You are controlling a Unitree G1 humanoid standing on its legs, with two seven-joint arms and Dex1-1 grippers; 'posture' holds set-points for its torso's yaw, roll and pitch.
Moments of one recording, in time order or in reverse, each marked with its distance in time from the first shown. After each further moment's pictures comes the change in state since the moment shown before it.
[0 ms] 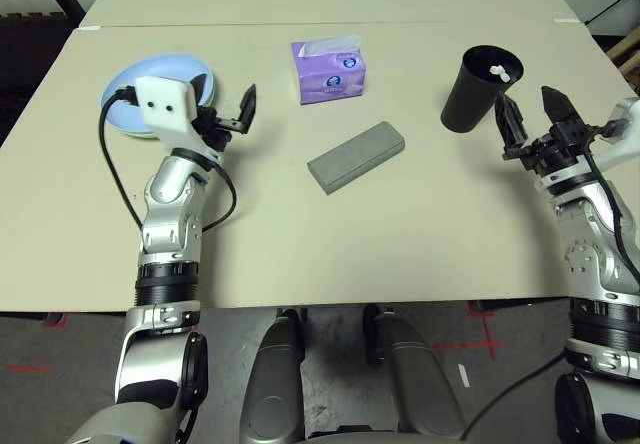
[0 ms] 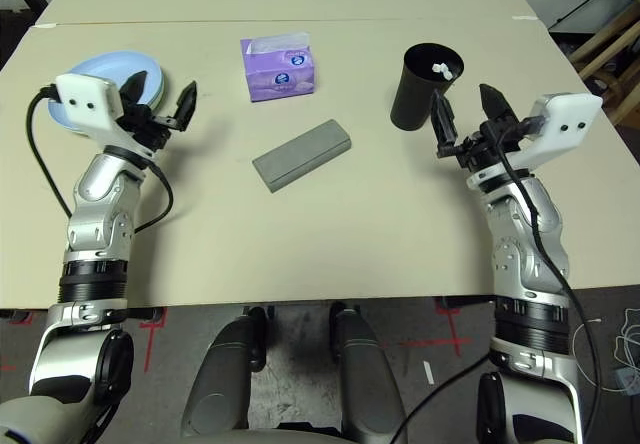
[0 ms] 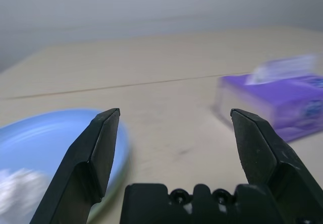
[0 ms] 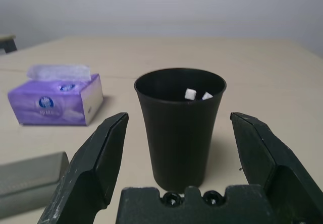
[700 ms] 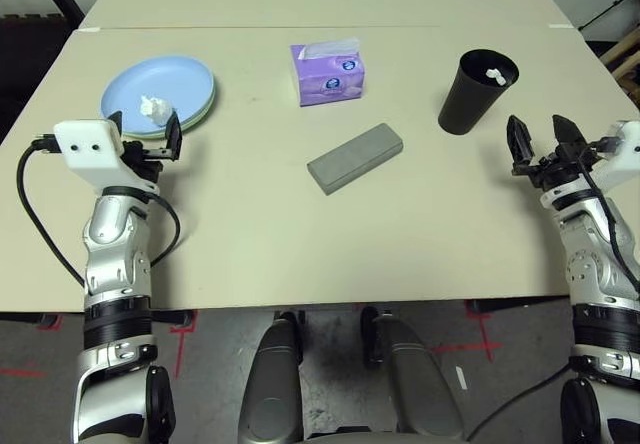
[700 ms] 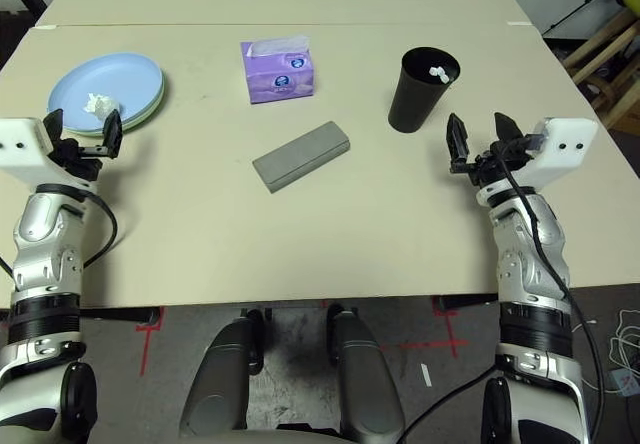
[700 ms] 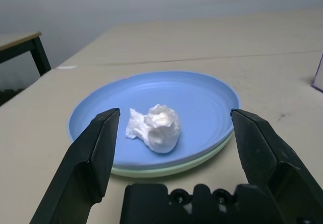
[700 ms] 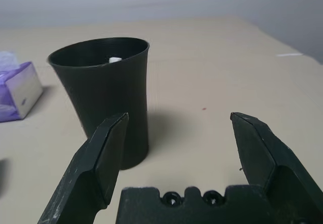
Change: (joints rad) left arm 0.141 0.118 0.140 0.077 -0.081 -0.079 -0.026; right arm -0.020 0.021 -0.044 0.171 -0.024 -0.075 -0.099
